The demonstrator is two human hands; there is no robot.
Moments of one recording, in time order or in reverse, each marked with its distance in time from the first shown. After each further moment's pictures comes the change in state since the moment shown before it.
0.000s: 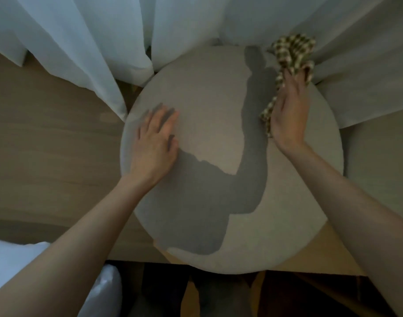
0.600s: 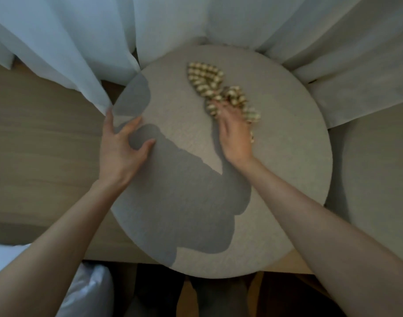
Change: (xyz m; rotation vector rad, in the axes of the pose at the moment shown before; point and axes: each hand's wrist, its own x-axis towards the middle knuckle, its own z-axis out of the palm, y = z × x) left_hand -0.010 -0.014 -0.008 -0.180 0.123 -0.316; right_hand -0.045 -0.020 0.049 0.148 -0.263 -0.169
